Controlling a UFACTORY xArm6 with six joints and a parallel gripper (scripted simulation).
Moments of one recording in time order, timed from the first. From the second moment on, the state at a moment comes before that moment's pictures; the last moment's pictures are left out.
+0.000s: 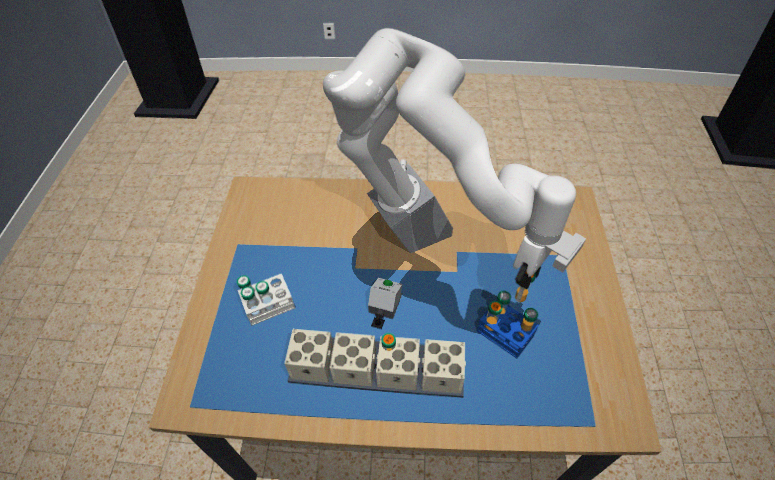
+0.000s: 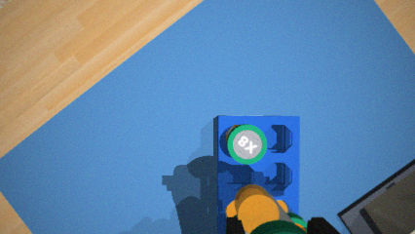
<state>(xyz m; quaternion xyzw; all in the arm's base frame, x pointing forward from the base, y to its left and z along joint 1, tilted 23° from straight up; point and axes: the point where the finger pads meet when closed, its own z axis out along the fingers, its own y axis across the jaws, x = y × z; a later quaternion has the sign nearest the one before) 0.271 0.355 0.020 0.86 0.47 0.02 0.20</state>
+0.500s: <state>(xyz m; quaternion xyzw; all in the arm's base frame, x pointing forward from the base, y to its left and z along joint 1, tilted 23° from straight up) 0.275 0.349 0.005 0.86 0.47 0.02 0.20</state>
